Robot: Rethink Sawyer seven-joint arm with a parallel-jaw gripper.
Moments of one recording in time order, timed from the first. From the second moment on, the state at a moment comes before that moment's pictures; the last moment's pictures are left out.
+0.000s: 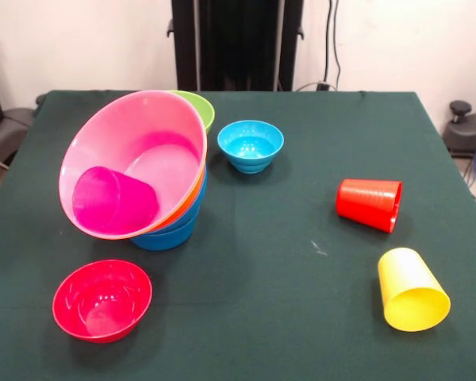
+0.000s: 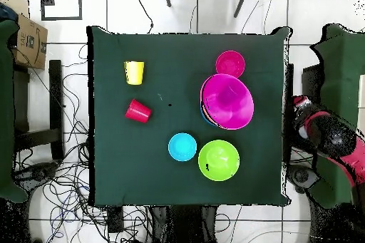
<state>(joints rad) -1.16 -0.46 0.49 1.49 -0.37 0.36 2.01</state>
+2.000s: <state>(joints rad) -1.03 -0.60 0.48 1.70 -0.45 0.36 1.99</state>
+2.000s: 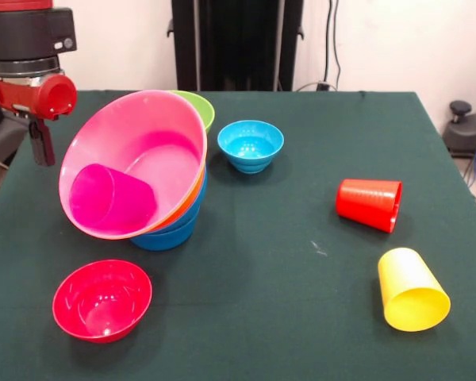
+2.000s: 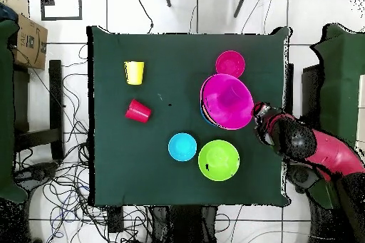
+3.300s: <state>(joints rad) -0.91 -0.61 0.40 1.70 -0.42 0.26 2.00</state>
